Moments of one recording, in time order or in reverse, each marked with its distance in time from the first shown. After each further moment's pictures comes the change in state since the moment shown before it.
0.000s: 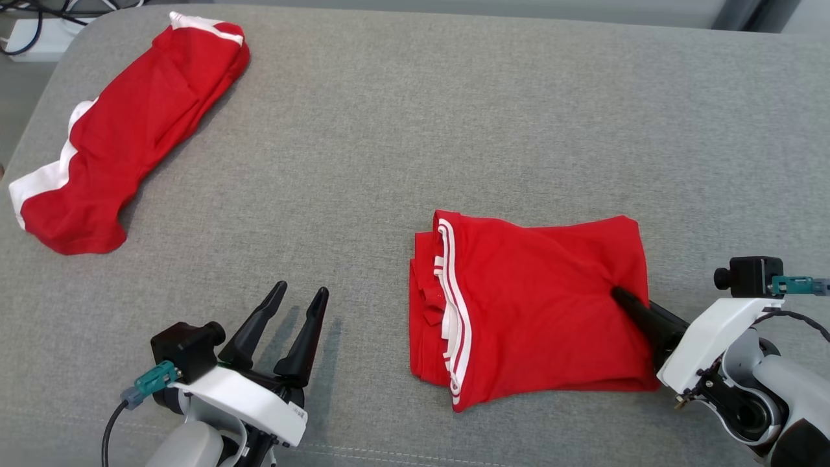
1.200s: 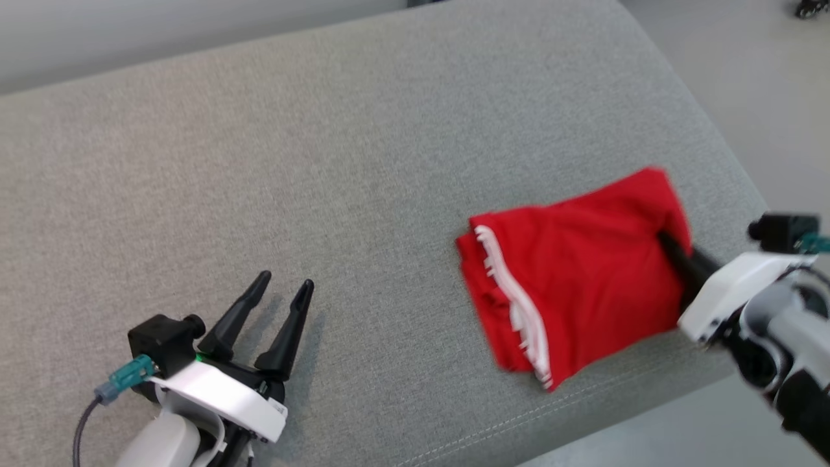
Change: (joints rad) left arm 0.000 0.064 -0.014 -0.052 -0.015 0.000 0.000; right arm -0.113 0.059 0.044 0.234 -0.112 -0.001 -0.116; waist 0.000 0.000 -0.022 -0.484
